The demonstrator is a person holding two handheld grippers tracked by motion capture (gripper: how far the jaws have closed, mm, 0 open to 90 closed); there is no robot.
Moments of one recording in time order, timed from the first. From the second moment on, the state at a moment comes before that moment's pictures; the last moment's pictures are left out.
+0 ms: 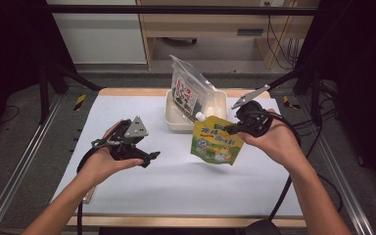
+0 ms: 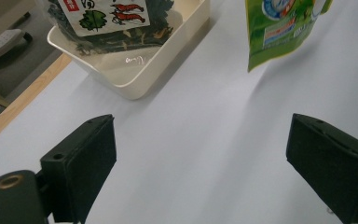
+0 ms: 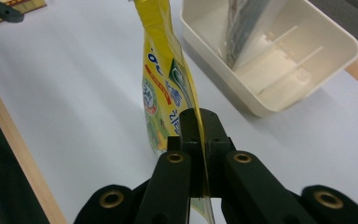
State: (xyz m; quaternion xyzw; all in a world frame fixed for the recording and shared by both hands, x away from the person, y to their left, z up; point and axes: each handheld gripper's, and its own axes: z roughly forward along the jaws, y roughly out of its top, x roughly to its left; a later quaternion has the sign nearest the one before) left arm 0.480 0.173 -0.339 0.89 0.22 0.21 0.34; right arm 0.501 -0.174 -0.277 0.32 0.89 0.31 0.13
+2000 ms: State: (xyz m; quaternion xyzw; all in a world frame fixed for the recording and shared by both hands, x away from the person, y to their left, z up) left arm 0.439 0.217 -0.448 0.85 0.33 0.25 0.32; right arm 0.593 -0.198 -0.222 0.60 0.70 0.34 0.18
